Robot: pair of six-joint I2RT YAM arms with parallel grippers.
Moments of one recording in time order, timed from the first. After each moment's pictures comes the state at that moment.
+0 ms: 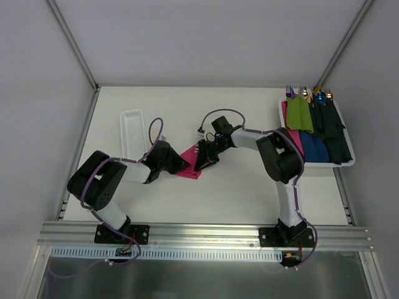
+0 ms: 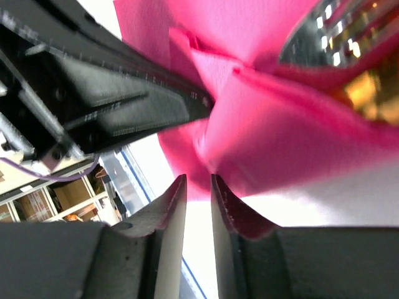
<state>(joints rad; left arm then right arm) -0.51 1.63 0.52 0.41 0.14 -1.14 0.59 2.13 1.35 -0.38 -0.87 0.38</state>
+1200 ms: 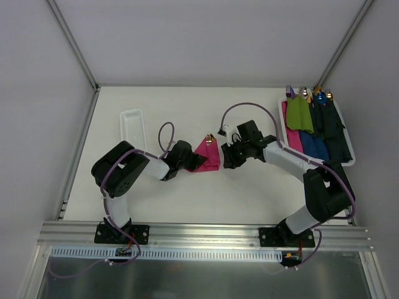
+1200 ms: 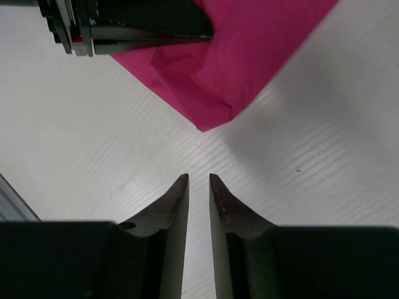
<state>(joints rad) -0.69 1.86 0.71 0.46 -0.04 -1.69 0.52 1.55 0.96 -0.42 -0.39 -0.12</state>
